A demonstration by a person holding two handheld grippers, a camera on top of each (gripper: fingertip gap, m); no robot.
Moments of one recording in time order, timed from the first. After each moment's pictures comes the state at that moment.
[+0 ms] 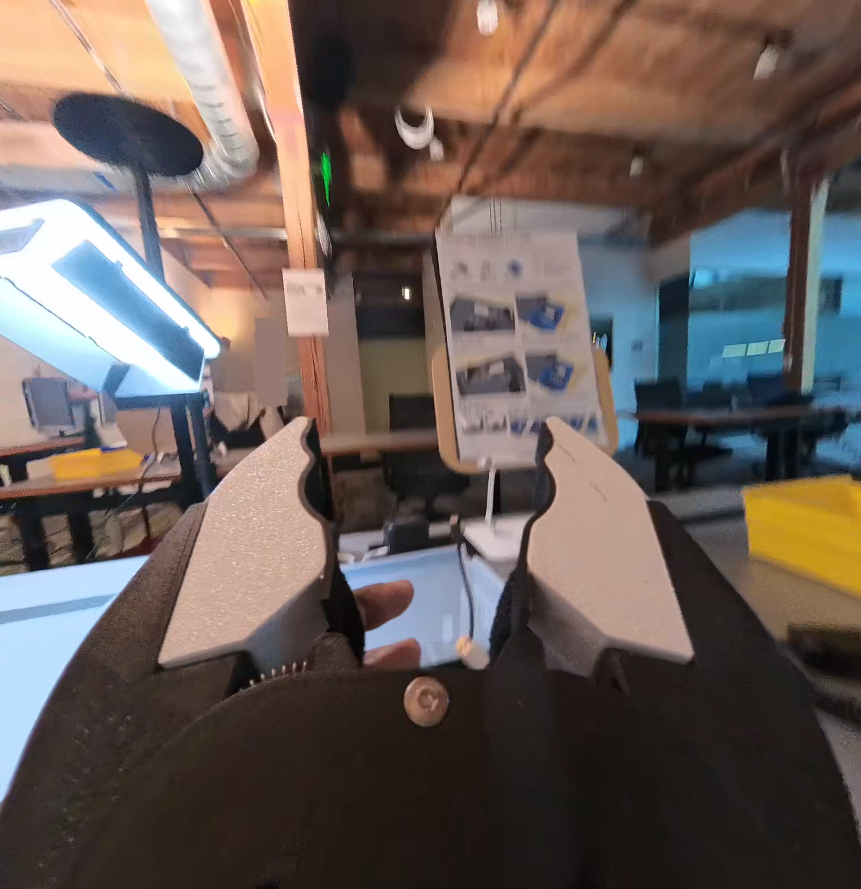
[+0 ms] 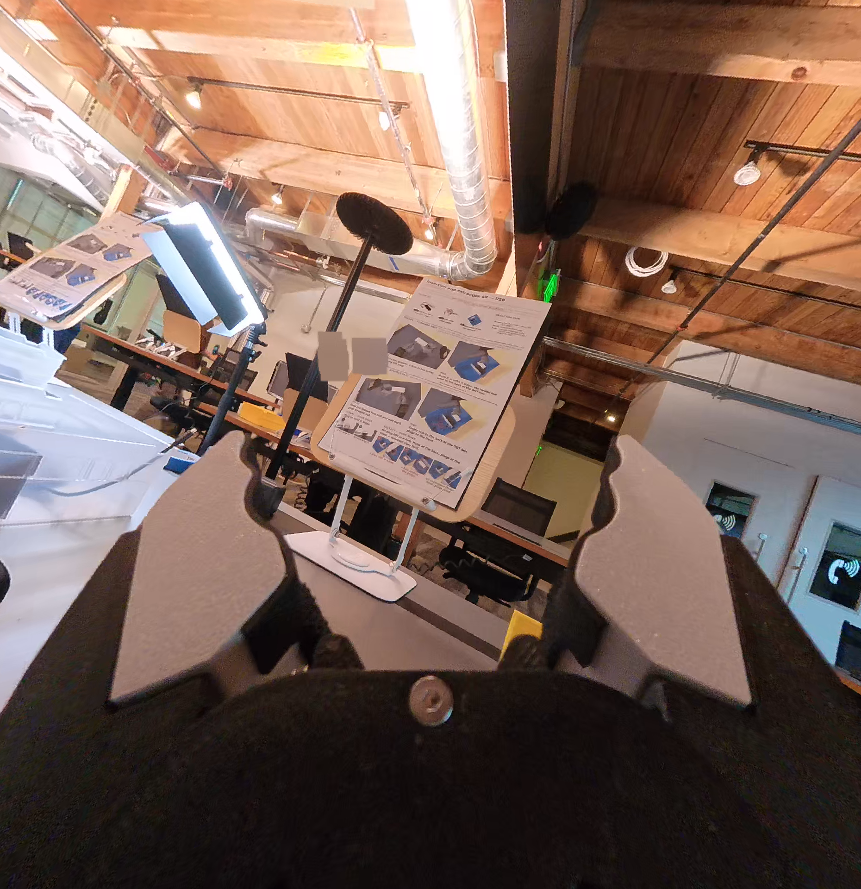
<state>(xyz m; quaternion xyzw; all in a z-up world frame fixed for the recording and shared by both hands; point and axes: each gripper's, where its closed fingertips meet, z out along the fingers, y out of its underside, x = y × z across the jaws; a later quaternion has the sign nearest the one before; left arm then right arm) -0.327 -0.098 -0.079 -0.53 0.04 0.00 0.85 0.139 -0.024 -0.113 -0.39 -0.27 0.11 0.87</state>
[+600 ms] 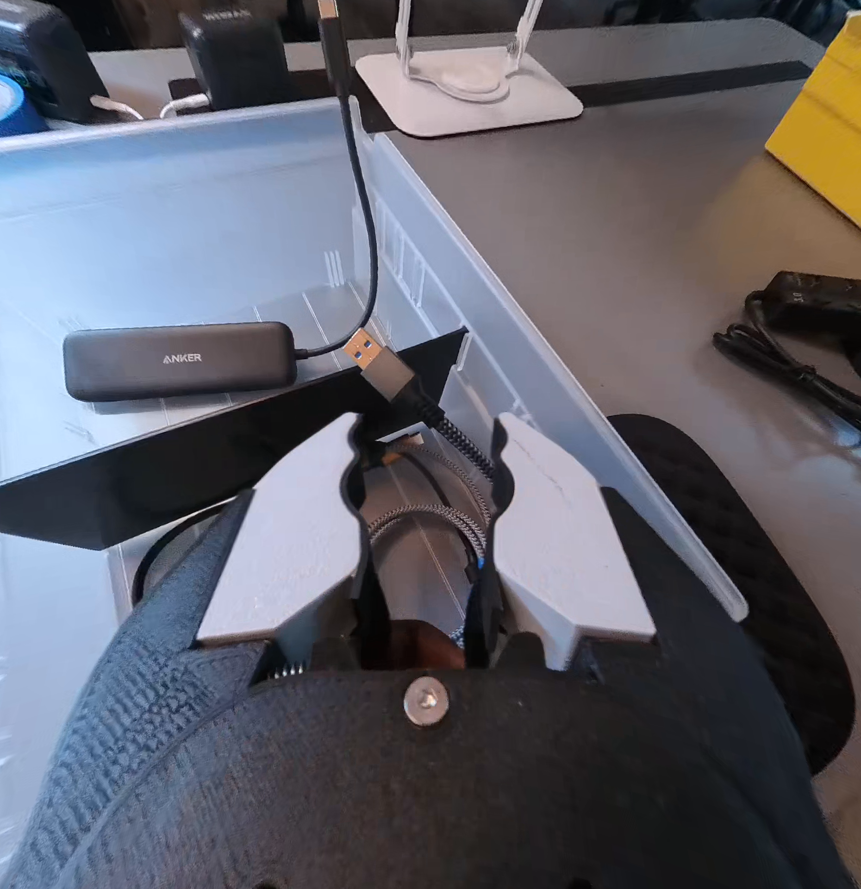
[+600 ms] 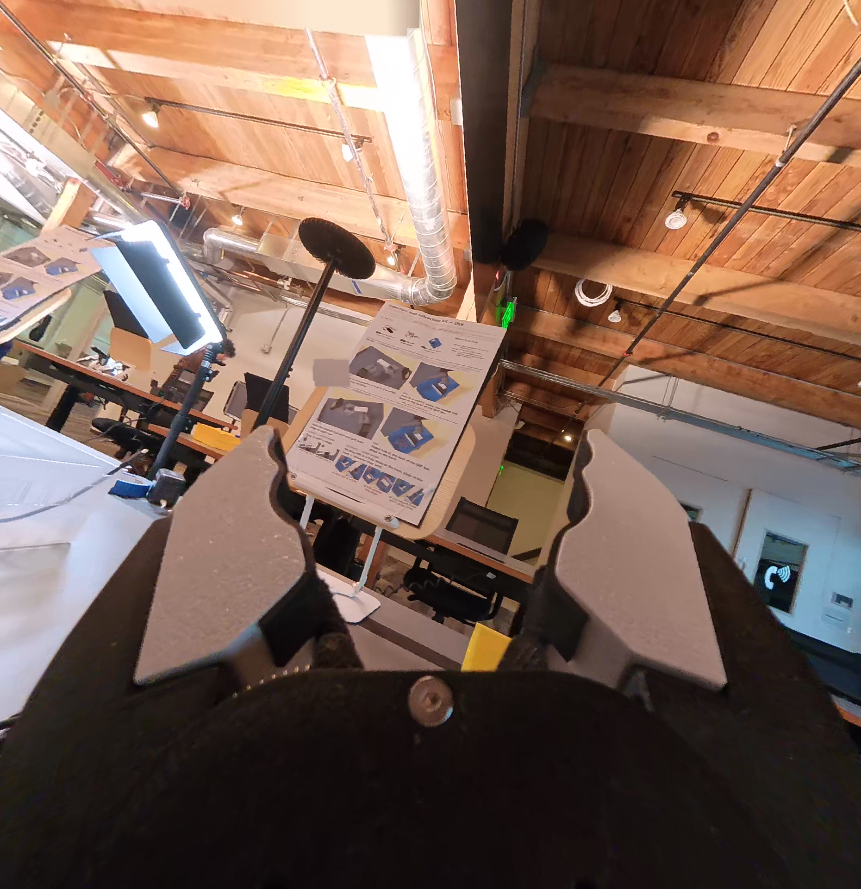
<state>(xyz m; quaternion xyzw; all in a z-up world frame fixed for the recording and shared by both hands) -0.286 -0.016 -0.269 -0.87 0.08 -0.09 0.48 0.157 -0.030 -0.104 -0.37 -0.23 0.08 0.90</state>
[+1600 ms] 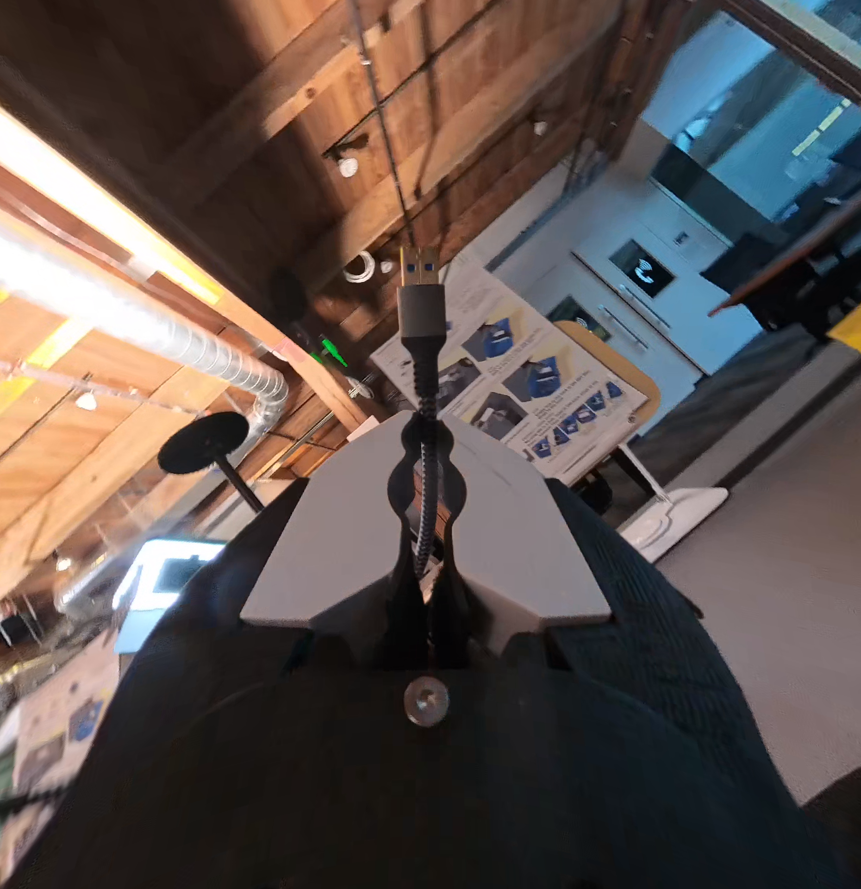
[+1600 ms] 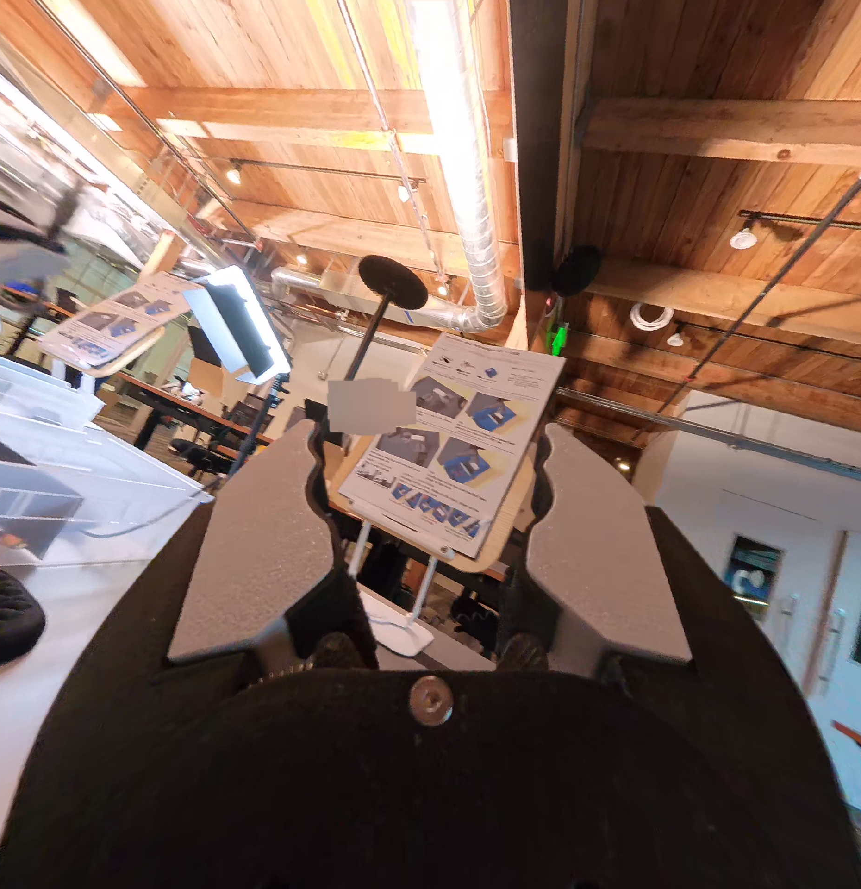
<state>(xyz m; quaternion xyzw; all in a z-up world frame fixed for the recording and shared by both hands) -0.183 -0.085 -0.072 -0.41 0.26 0.28 0.83 0.121 -0.050 -0.100 -0.34 -0.27 0.13 0.89</state>
